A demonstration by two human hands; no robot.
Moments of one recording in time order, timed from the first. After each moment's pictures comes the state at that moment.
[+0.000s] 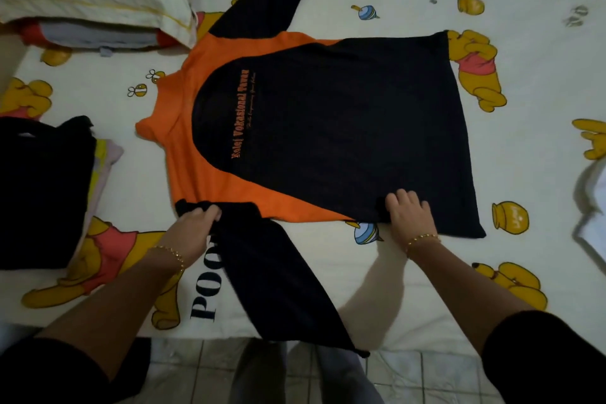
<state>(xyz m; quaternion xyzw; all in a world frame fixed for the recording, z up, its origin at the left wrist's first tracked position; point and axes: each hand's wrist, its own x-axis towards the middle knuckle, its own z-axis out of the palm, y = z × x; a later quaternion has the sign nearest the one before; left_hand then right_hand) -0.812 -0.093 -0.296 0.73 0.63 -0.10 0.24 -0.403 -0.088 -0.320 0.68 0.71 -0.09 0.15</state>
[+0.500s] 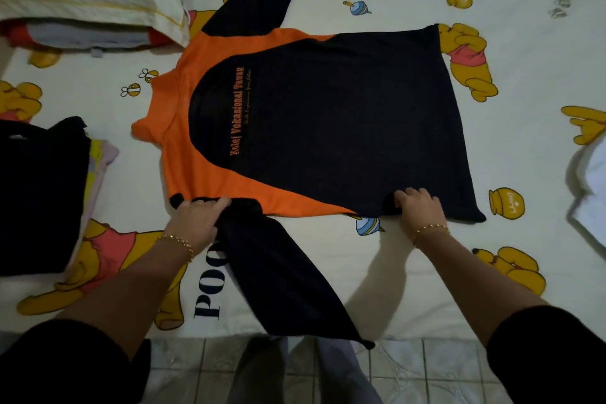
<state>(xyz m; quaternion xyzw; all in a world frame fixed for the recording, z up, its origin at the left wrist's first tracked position) -0.807 -0.080 -0.303 0.79 0.57 -0.16 0.12 -0.393 -0.092 -0.312 0.72 0.66 -0.10 0.18</state>
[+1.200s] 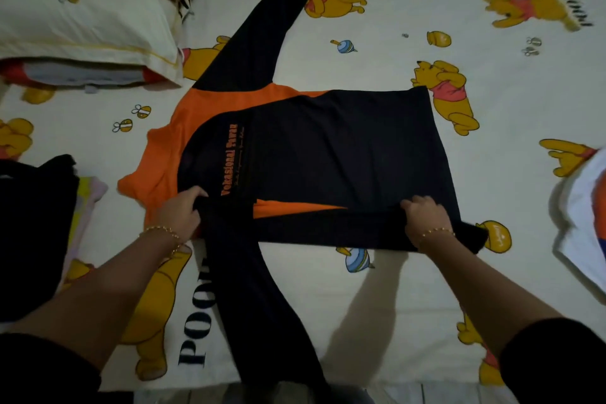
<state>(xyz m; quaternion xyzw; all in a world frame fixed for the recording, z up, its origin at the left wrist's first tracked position) -0.812 -0.002 -0.289 0.68 0.68 0.06 0.28 -0.361 -0.038 -0.288 0.72 0.65 -0.09 0.22</state>
